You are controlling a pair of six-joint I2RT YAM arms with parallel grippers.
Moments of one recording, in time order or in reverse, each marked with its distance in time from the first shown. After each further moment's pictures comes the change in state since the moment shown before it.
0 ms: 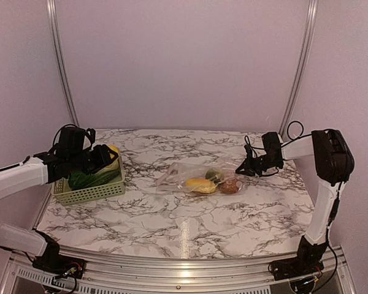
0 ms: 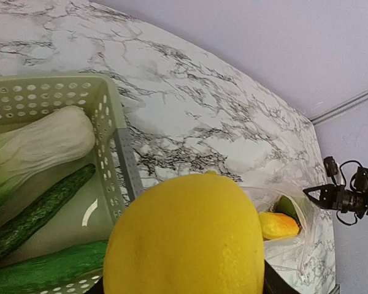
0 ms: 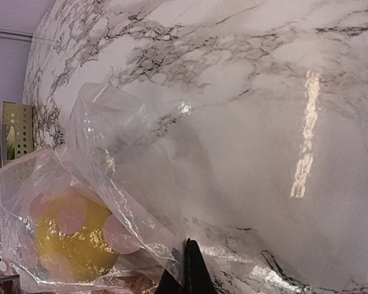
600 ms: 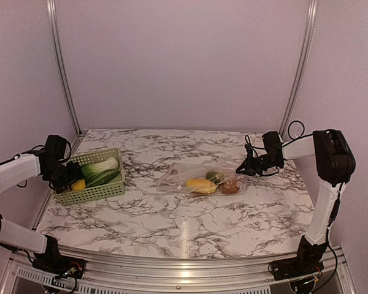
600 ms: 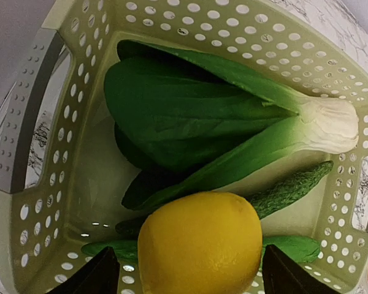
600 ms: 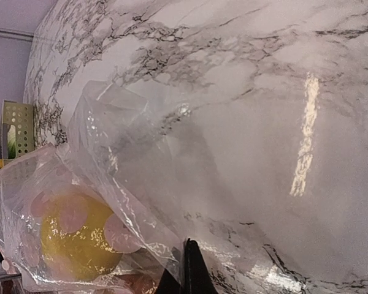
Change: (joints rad) left arm 0.386 0.015 0.000 -0.470 -0.180 0.043; right arm 0.004 -0.019 -0.008 -0.005 0.004 -0.004
